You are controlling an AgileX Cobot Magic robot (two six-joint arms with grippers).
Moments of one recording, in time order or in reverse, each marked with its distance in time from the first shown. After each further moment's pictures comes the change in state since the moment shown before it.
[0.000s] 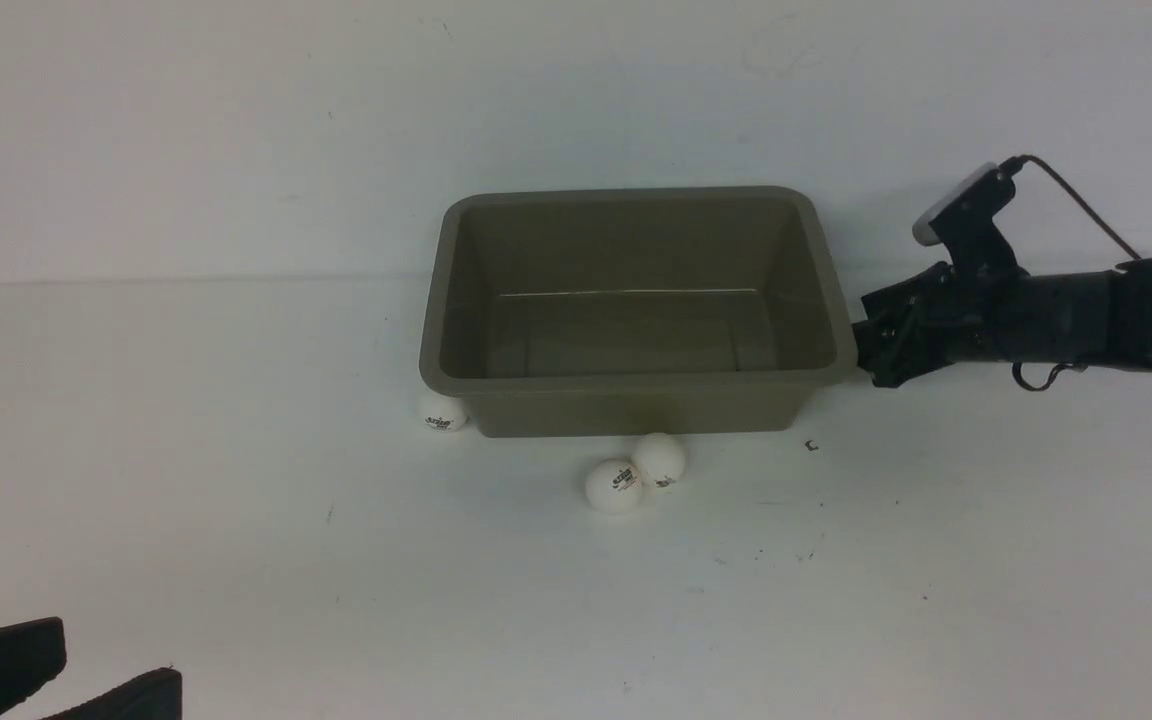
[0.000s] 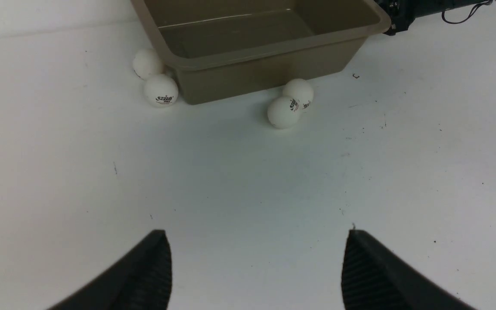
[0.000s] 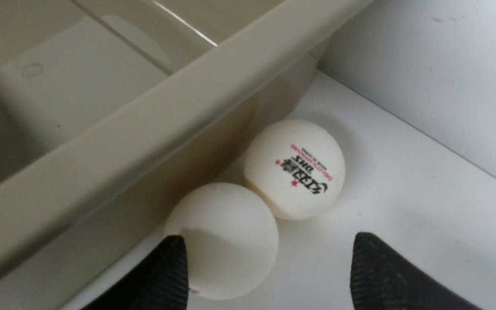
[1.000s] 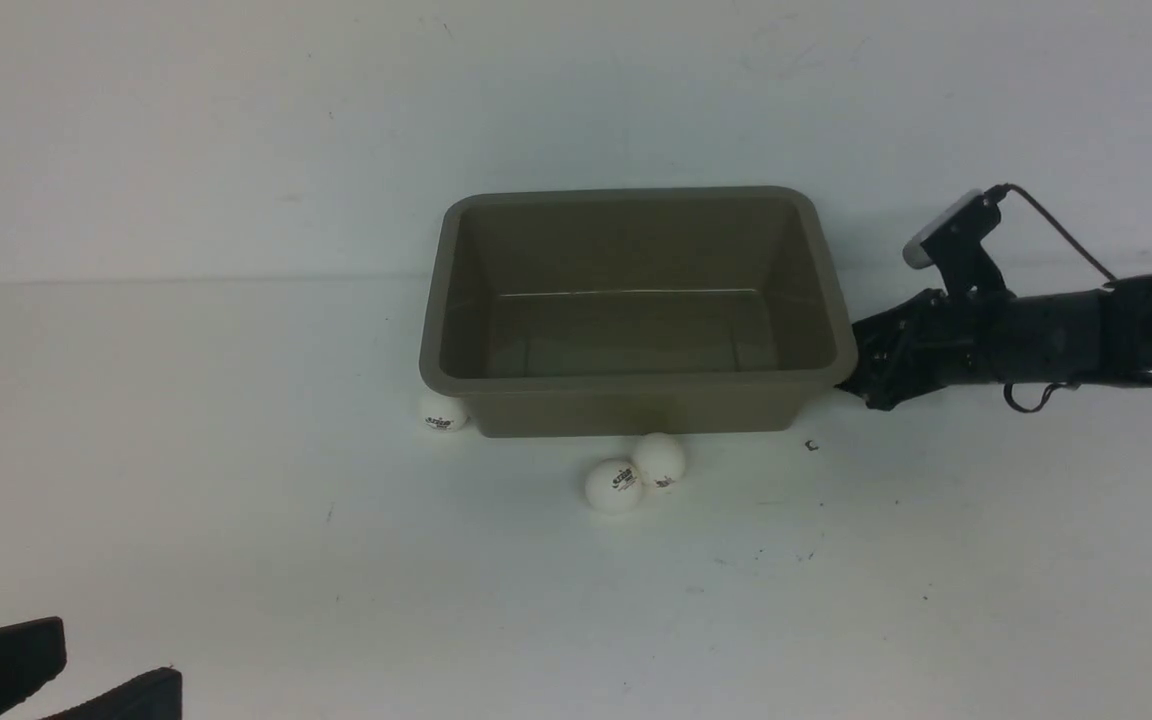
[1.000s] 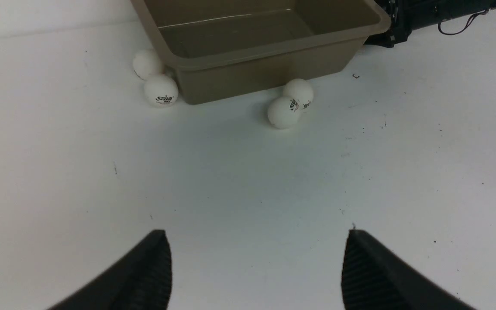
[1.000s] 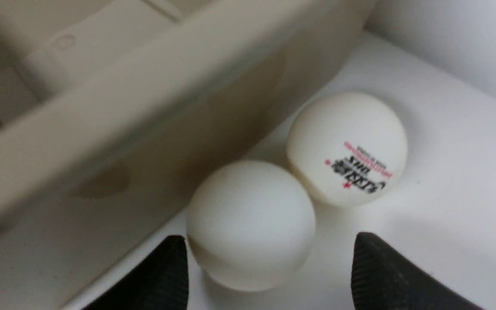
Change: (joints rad) right arm 0.000 0.042 0.000 -0.043 0.046 0.063; left arm 0.000 0.000 0.000 0.000 0.000 0.000
